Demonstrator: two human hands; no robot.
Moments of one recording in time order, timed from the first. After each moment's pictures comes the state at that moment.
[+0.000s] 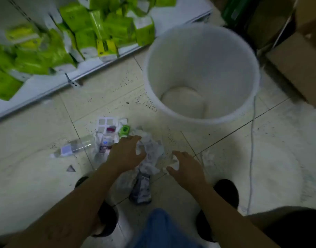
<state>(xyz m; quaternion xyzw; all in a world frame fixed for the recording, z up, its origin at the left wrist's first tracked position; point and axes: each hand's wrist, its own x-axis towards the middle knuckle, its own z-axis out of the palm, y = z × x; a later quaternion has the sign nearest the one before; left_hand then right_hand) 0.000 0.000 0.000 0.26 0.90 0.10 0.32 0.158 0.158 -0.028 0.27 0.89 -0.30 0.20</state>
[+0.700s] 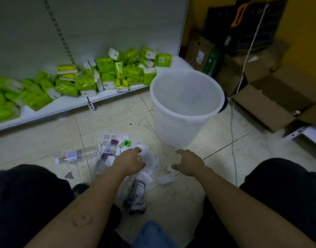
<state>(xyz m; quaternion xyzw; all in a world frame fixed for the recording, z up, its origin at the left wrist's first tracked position) 0.105 -0.061 0.035 0.24 0.91 0.15 0.31 0.217 0.144 0.033 0.24 0.91 -0.24 0.23</state>
